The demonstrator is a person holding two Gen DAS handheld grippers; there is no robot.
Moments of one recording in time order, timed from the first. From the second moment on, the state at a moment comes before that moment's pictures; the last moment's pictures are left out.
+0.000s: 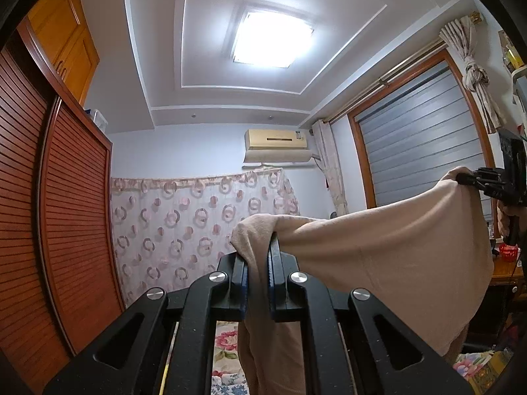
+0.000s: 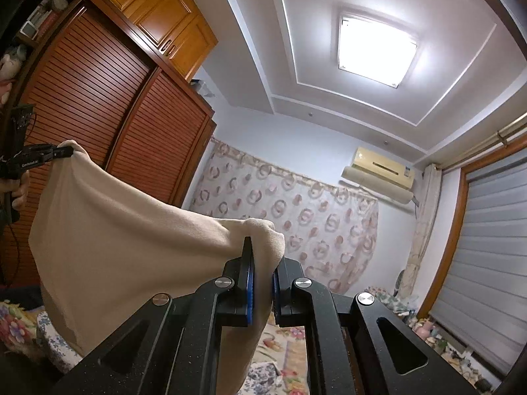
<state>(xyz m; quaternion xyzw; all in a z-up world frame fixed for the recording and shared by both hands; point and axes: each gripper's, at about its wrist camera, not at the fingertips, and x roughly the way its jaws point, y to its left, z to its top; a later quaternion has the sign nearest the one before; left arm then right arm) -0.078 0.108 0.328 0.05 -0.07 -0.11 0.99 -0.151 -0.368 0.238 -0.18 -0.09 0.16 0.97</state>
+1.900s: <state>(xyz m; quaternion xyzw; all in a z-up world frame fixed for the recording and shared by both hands) 0.204 0.105 -0.044 -0.01 0.37 -0.09 0.93 0.248 -0.270 -0.040 -0.10 0.36 0.20 0.91</state>
